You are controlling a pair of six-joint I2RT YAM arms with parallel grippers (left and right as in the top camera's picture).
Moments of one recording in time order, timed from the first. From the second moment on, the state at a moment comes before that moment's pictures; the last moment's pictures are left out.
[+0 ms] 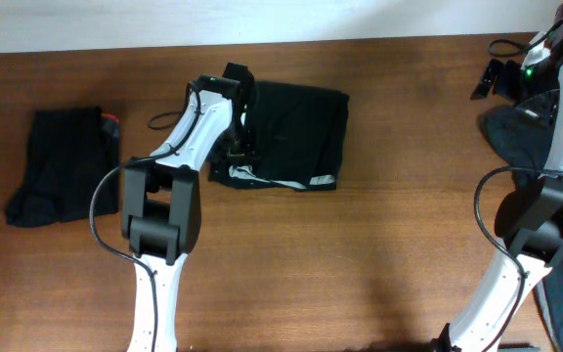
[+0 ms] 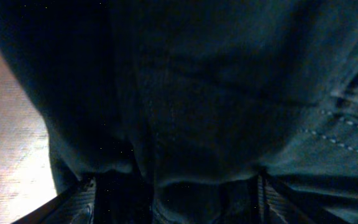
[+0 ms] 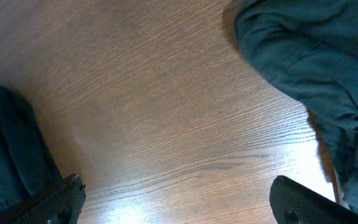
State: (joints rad) left arm -0.30 2.41 2.03 -1.20 -0.01 -0.27; right arm -0.36 2.26 2.42 -1.53 -0.19 0.13
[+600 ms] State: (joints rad) left arm -0.29 2.48 2.21 -1.40 -0.11 -0.24; right arm -0.36 2.26 2.42 -1.53 -0.19 0.13
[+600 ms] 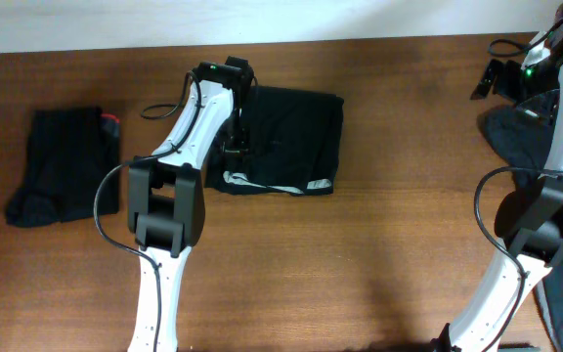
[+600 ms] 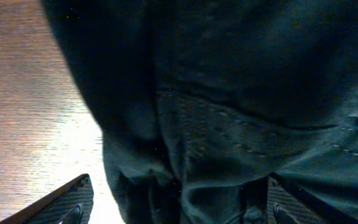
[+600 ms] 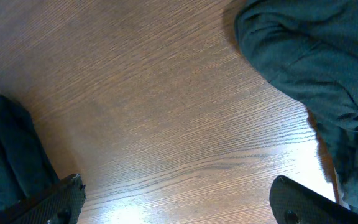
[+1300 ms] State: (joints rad) left arm -0.26 2.48 2.15 -1.29 -0.03 -0.22; right arm -0.36 2.26 2.42 -1.53 -0.19 0.13
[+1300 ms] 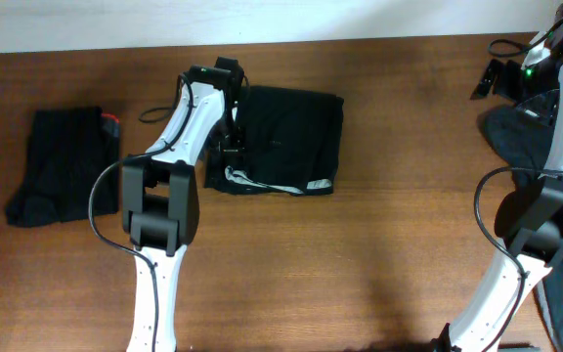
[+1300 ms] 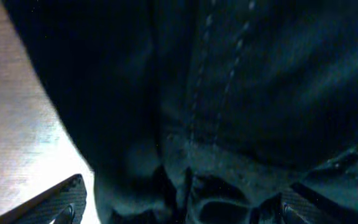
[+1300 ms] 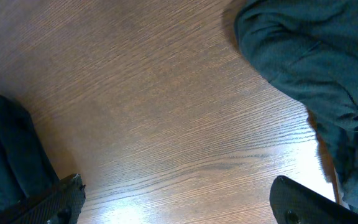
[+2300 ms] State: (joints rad) left arm -0.26 2.46 2.13 -1.32 0.00 -0.18; right arm -0.36 2.26 2.42 -1.53 -0.19 0.13
